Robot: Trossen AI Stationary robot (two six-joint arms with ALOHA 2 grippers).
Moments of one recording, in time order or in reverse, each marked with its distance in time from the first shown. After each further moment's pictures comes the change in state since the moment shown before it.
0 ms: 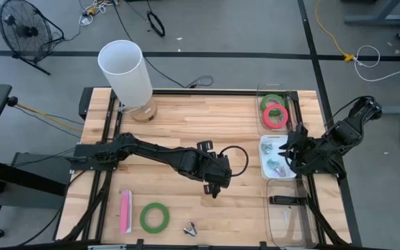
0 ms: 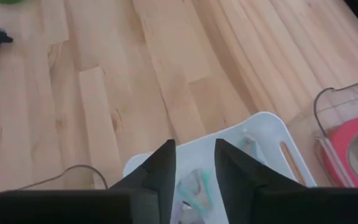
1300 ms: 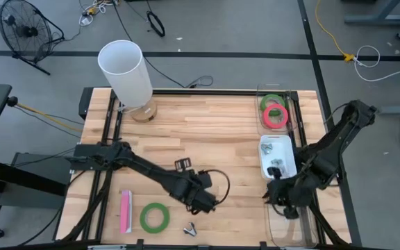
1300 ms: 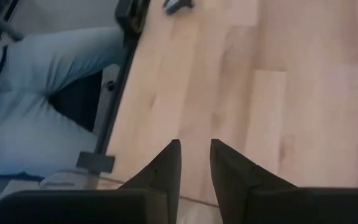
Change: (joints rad) left arm -0.167 -0.003 -0.086 -0.289 0.070 -0.376; right arm 0.166 0.416 -0.002 0.637 -0.281 -0.261
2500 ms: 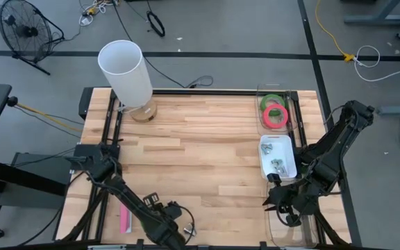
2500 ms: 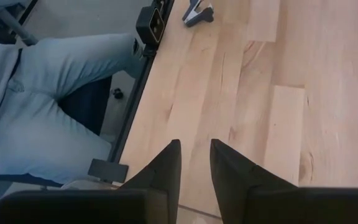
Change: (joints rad) left arm -0.286 0.003 -0.403 0.146 0.285 -0.508; right arm 0.069 0.038 0.000 0.084 0.056 -0.004
